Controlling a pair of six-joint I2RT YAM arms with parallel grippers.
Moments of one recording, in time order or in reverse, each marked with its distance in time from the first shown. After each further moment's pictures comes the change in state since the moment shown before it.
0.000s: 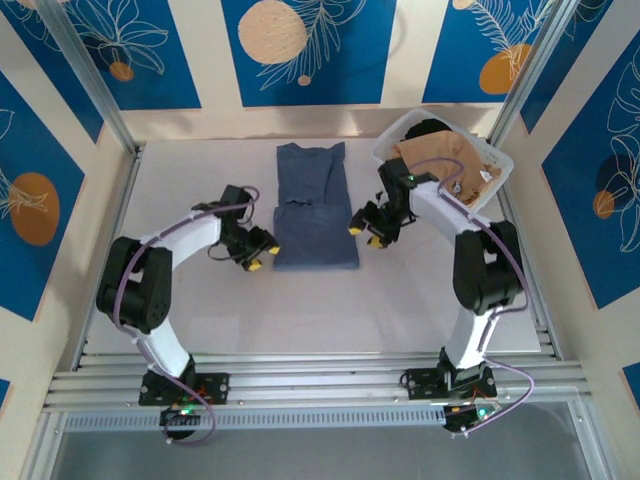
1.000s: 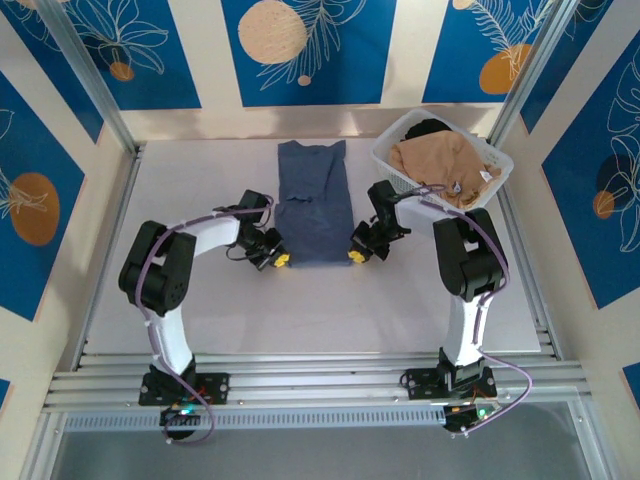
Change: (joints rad) left arm -0.055 0.151 0.071 0.114 0.038 -0.148; right arm 0.025 0.160 -0.069 0.145 -0.043 0.158
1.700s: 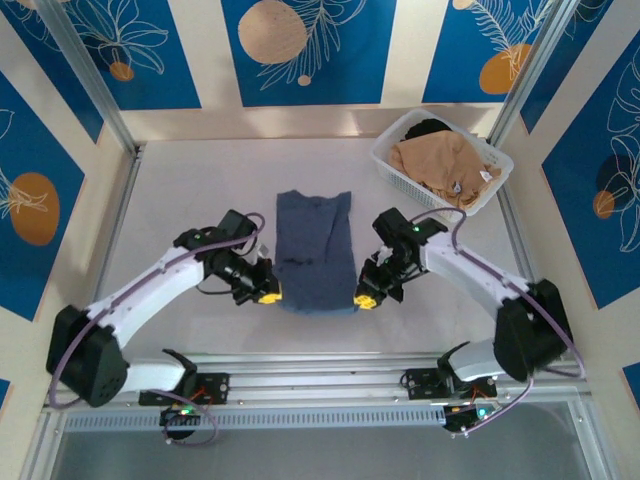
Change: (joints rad) left arm -0.173 -0.621 -0.177 -0.429 0.156 0.224; right arm 0.195 -0.595 -0.277 -0.367 -0.158 0.034
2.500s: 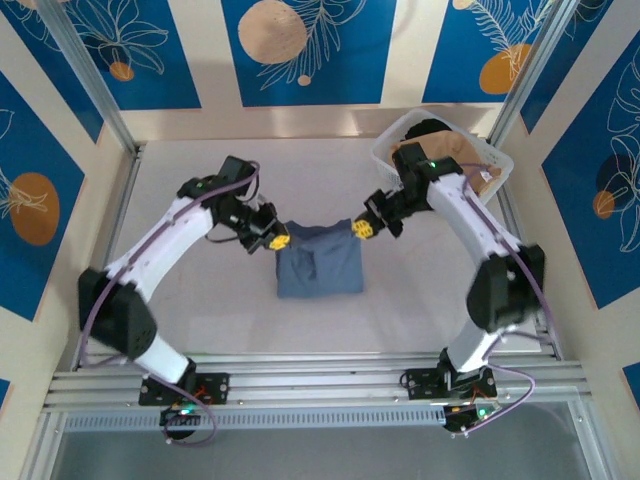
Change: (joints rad) left arm 0.148 0.350 0.467 -0.039 -0.019 -0.155; right arm -0.251 0.383 0.589 -0.088 -0.100 0.110
